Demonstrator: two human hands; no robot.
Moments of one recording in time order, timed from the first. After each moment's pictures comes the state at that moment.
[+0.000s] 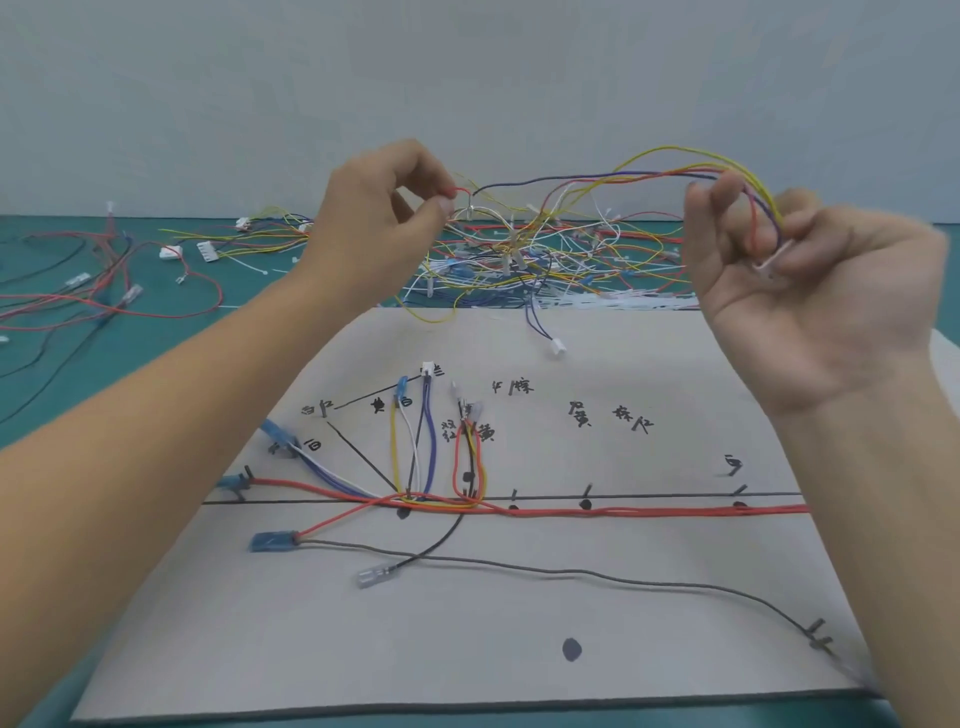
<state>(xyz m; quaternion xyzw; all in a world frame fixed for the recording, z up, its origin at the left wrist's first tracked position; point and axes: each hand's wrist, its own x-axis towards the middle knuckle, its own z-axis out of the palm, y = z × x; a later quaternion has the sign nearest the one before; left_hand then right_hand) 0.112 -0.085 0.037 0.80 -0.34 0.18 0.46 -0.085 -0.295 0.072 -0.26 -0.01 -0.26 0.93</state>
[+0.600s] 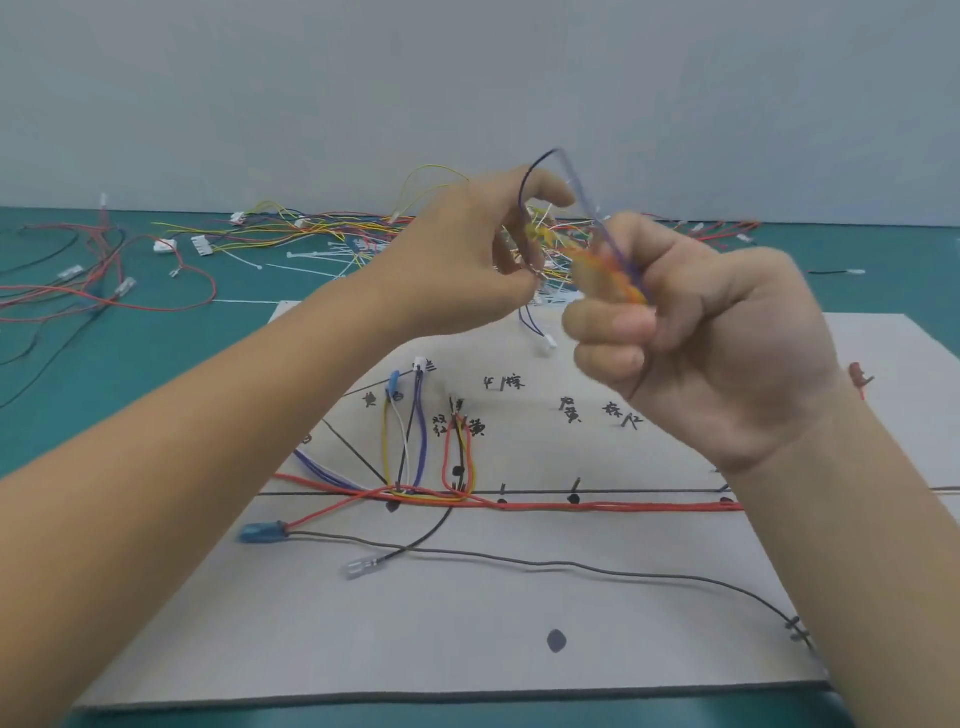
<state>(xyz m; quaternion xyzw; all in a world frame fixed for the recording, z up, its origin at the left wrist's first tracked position) 0.058 -0.121 0.049 0.79 -0.47 0.03 0.39 -0.095 -0.253 0.073 -0.46 -0.07 0.03 0.88</state>
